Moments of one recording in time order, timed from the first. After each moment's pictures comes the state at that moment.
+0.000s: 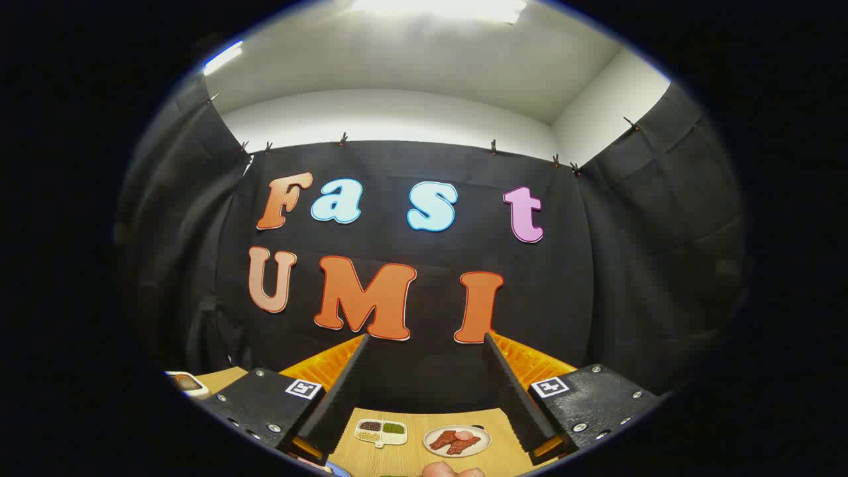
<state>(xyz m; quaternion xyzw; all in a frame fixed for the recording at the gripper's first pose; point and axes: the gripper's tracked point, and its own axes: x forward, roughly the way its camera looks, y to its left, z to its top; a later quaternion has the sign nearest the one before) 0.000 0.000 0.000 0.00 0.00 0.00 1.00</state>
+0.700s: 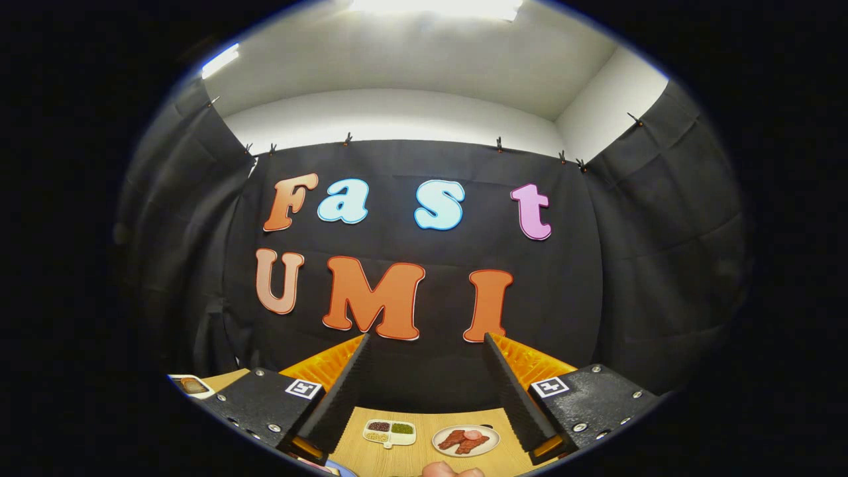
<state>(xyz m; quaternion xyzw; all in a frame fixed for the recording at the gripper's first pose) 0.004 0.009 -0.003 0.00 0.00 0.01 1.00</state>
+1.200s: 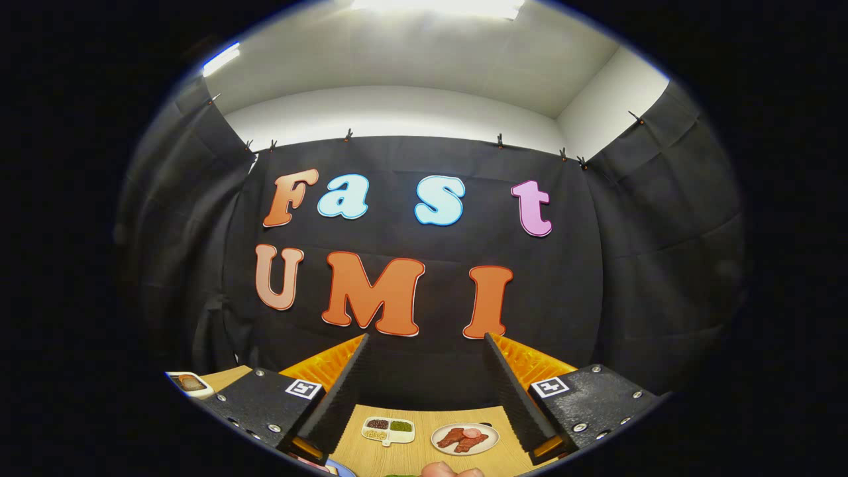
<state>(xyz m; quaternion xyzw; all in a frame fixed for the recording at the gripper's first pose) 0.004 0.008 -0.016 0.00 0.02 0.01 1.00</state>
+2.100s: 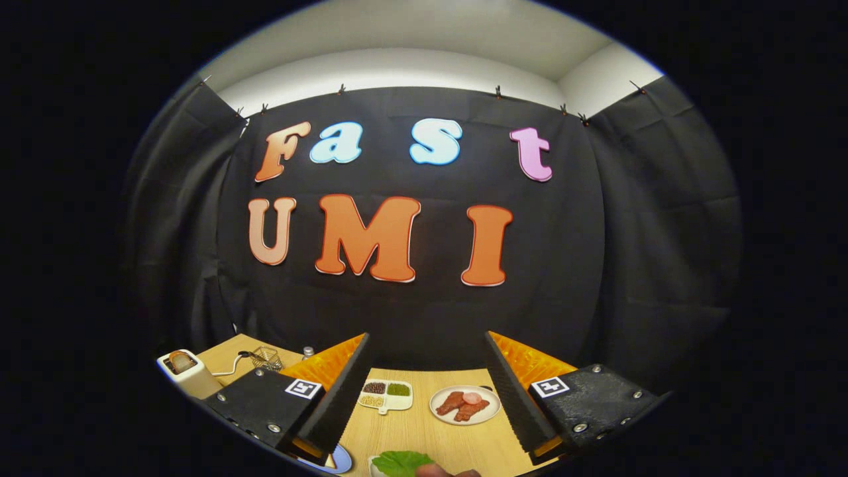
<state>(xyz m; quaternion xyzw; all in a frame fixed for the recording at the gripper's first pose) 0.001 0.000 -0.122 0.01 0.15 0.01 0.99</state>
